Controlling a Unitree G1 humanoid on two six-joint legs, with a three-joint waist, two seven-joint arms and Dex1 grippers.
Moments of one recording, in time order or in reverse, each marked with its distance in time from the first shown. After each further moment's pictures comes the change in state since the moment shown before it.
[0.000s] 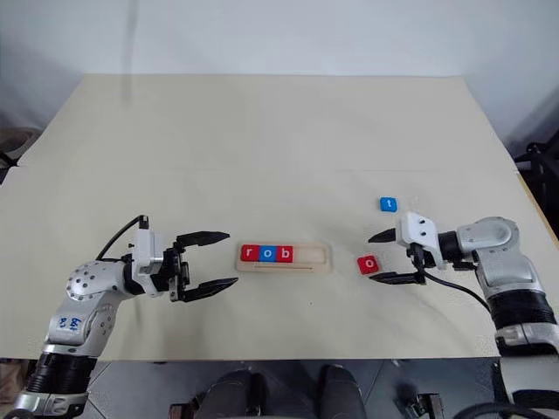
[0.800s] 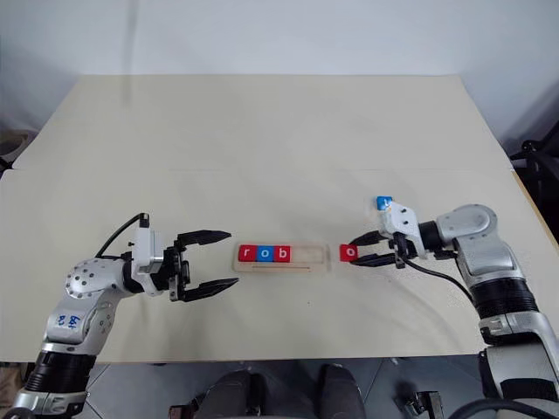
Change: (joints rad) left arm -0.017 0.003 -0.003 -0.005 0.000 0.010 -0.019; right arm -0.066 0.057 0.034 -0.252 0.092 0.278 -0.006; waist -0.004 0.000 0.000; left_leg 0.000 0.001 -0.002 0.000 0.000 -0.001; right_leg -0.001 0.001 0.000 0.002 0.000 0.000
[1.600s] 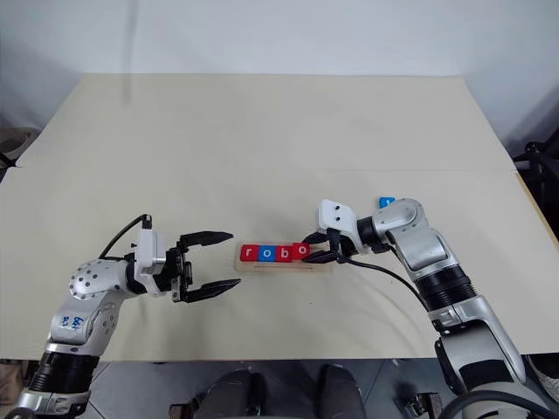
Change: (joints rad) left arm 0.005 -0.014 -0.007 0.004 0.002 -0.009 0.019; right arm -0.074 0.165 0.157 -0.056 -0.149 0.142 -0.156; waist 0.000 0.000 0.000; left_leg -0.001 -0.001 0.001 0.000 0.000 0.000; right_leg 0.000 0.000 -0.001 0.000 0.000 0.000
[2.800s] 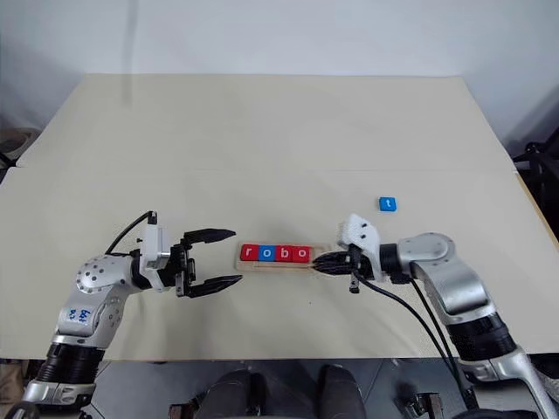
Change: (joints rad) left arm -0.049 -0.009 -0.021 0.070 0.002 -0.011 -0.019; right arm 0.255 -0.080 -0.108 -0.353 0.166 0.235 -0.178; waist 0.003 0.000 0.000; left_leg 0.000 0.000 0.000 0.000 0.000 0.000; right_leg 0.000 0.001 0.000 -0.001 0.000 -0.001
